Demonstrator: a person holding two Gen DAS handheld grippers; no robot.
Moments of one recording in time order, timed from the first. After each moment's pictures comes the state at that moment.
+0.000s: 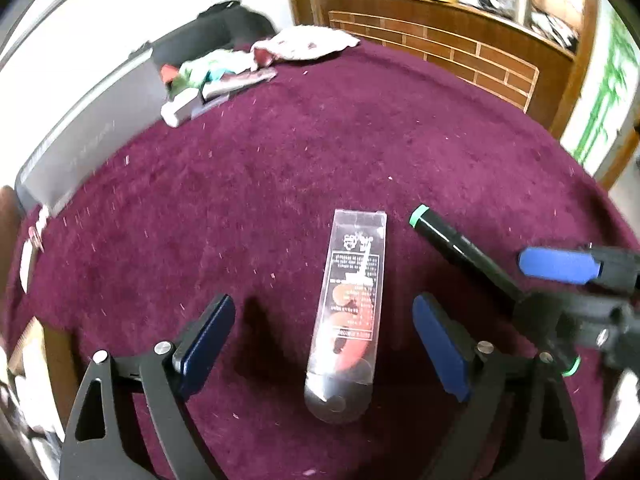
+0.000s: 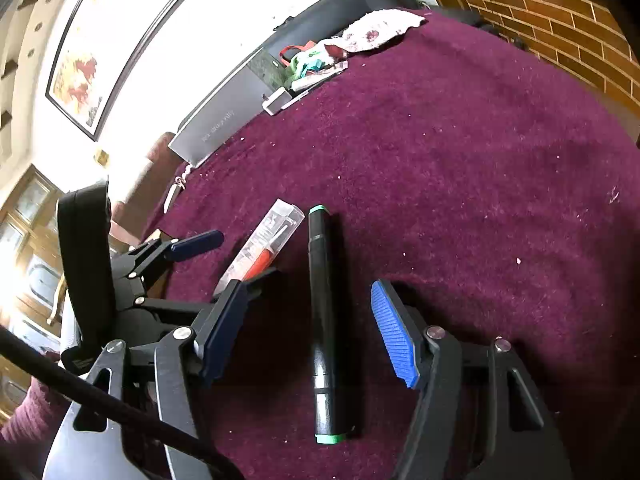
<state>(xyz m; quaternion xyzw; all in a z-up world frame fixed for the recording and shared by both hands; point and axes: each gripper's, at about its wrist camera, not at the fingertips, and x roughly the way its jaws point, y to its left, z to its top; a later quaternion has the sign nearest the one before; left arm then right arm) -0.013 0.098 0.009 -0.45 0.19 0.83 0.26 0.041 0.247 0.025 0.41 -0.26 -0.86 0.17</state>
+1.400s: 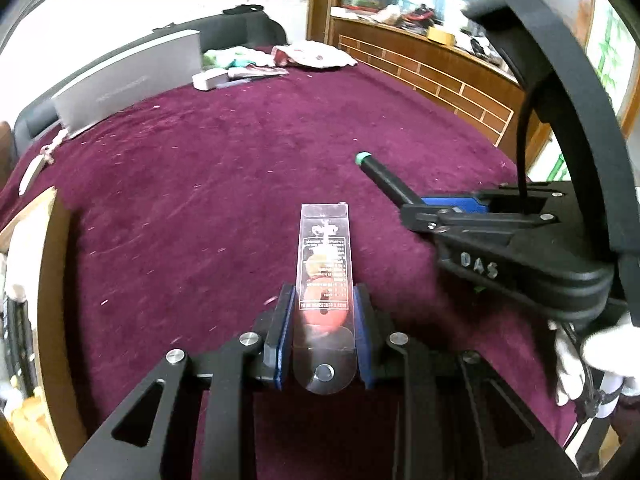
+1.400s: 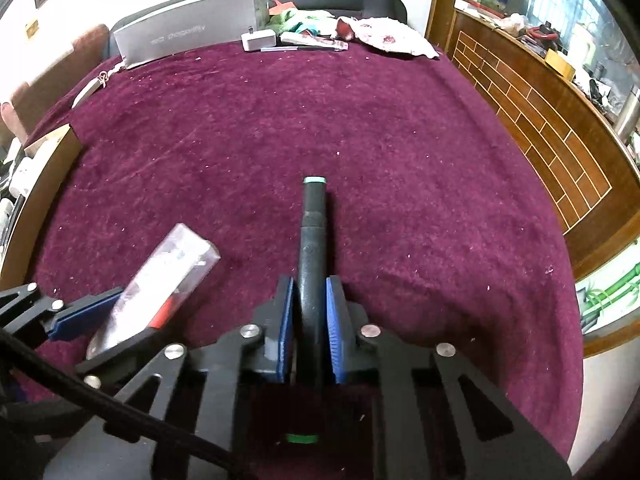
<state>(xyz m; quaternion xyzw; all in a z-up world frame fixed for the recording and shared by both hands) 0.076 0.030 0.024 -0.43 0.10 0.85 0.27 0.035 0.163 0.037 0.49 0.01 -0.87 0.02</state>
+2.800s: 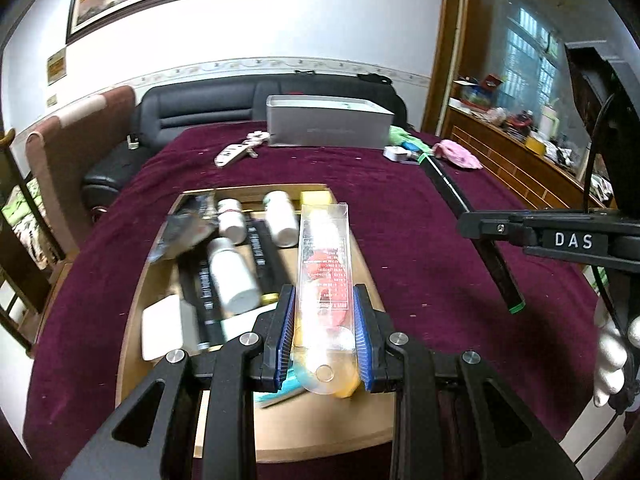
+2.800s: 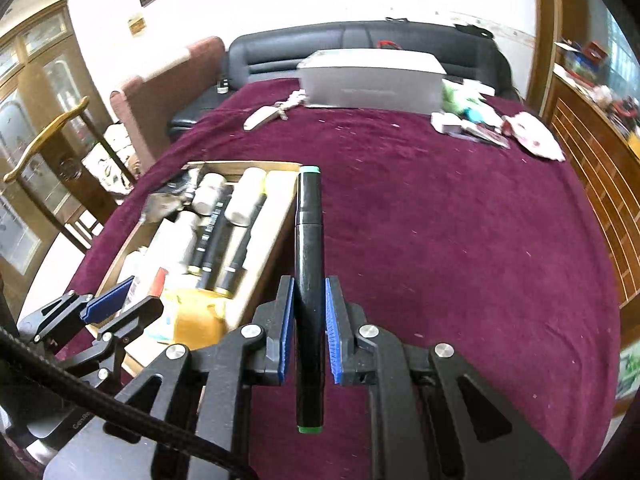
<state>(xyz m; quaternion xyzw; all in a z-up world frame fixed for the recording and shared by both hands) 0.127 -0.194 0.085 -0.34 0.00 0.93 0.11 0.071 -0.011 0.128 0.43 0.01 -0.88 0.19</state>
